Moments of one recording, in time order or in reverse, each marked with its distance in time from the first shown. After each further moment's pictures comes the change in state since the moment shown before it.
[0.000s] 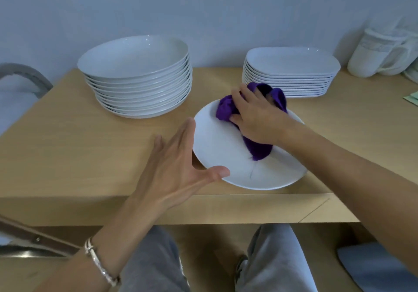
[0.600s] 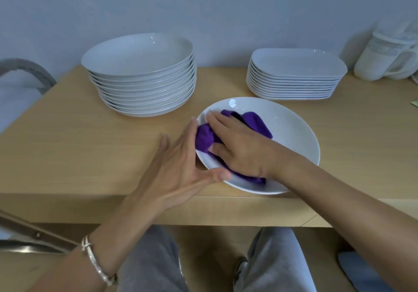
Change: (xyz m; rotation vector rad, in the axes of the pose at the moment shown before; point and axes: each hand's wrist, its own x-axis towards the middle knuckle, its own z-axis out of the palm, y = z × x) left_hand 0.006 -0.012 0.006 -0.098 -0.057 0.059; right_hand -0.037 -0.040 0.000 0.327 -0.074 -0.352
